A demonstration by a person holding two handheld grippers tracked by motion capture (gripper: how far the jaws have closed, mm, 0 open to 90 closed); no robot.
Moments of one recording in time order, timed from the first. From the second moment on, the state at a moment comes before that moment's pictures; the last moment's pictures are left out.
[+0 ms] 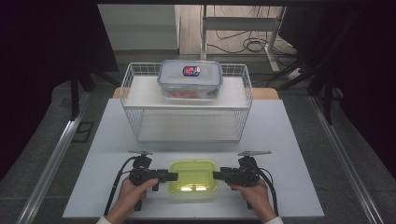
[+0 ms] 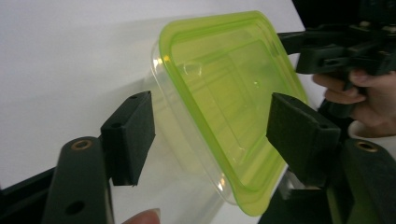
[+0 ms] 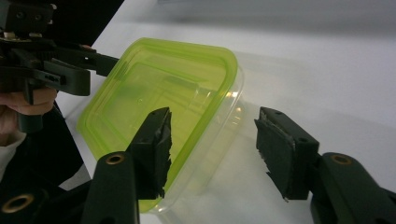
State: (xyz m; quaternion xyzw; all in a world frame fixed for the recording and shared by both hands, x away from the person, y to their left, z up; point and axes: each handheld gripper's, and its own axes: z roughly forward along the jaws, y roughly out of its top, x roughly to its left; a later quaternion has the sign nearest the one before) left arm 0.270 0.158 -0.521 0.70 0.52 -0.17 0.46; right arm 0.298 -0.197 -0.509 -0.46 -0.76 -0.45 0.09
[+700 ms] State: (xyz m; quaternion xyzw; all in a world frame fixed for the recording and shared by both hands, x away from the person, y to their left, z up) left arm 0.263 0.156 -0.524 0.71 0.52 -0.15 0.46; right arm 0.297 -0.197 -0.514 -0.48 -0.73 -0.46 0.15
